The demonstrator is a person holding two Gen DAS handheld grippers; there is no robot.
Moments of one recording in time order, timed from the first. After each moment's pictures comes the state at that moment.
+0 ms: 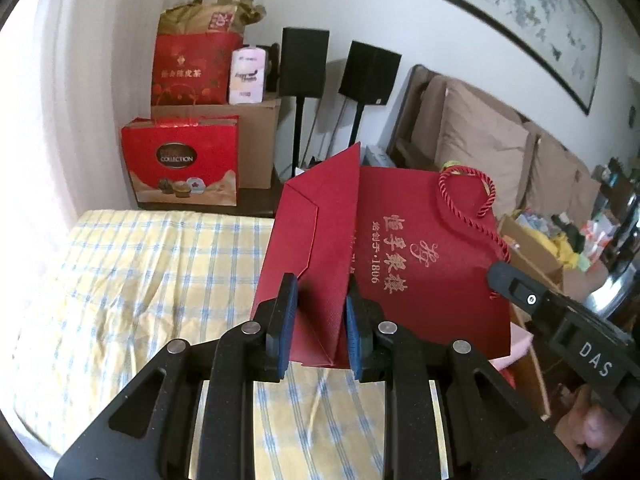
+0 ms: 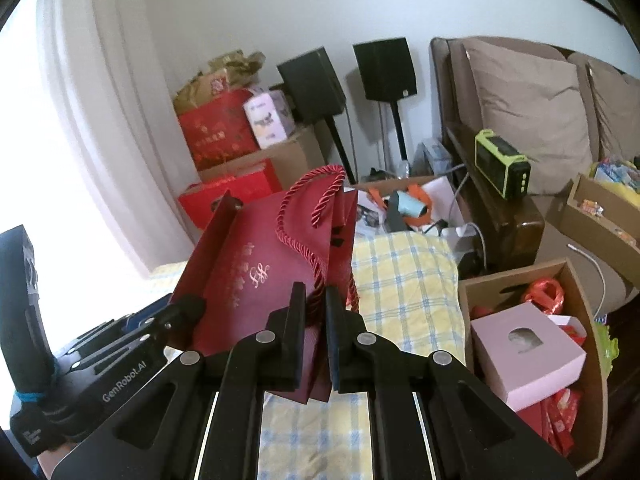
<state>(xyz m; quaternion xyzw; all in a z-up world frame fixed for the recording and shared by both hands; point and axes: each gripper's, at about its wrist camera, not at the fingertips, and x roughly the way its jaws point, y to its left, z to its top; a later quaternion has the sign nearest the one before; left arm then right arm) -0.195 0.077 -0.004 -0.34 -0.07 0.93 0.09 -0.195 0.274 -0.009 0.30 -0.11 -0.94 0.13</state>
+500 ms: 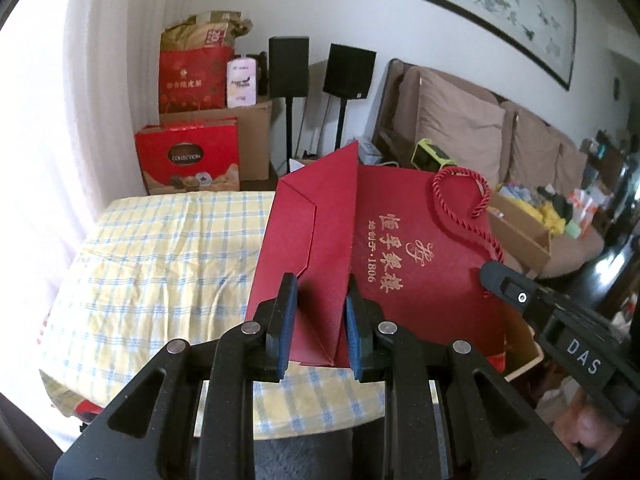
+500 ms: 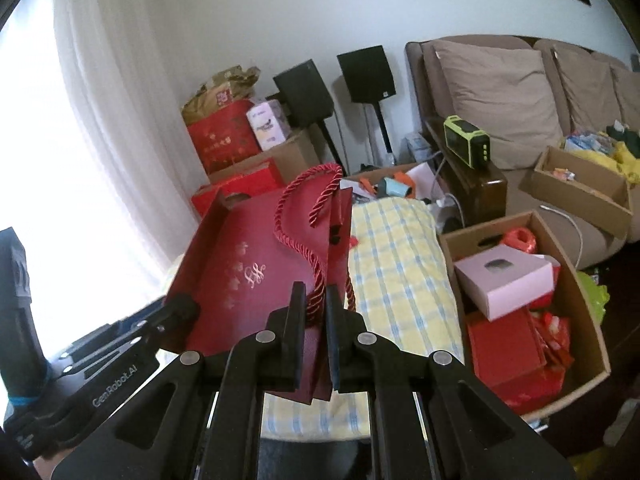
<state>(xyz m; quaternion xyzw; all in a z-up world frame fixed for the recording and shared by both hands) -0.084 0.081 0.010 -0.33 -0.03 0.94 0.10 -0.075 0.267 -0.005 0.30 -0.14 -0.94 0.11</state>
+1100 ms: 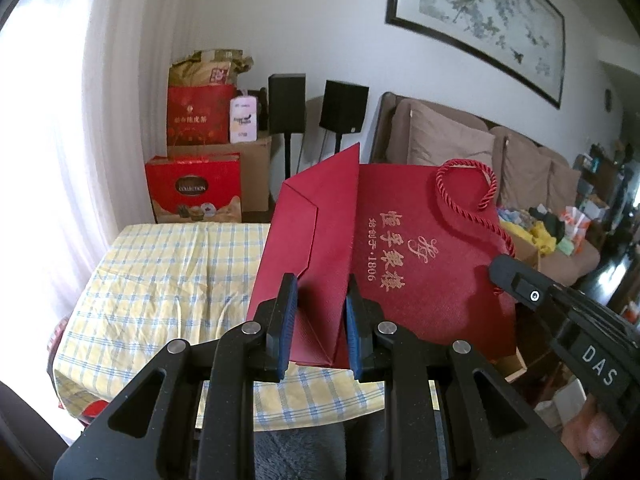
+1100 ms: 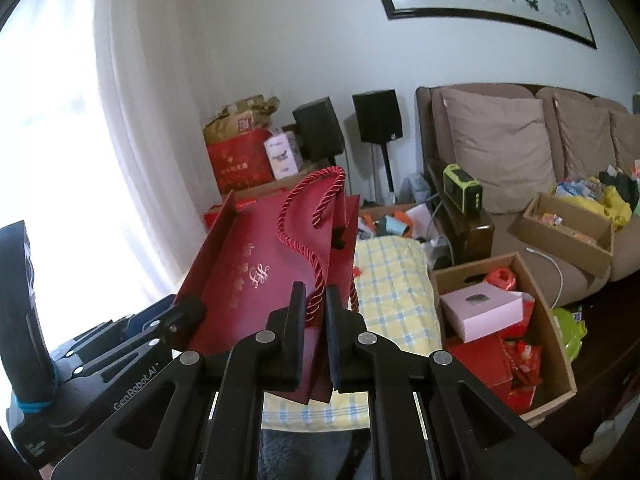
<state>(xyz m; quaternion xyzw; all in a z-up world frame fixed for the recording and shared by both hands) -0.039 0.085 0.056 -0.28 -0.03 0.96 0.09 -0.014 0.260 0.048 0.24 -0.10 -0.96 0.10</state>
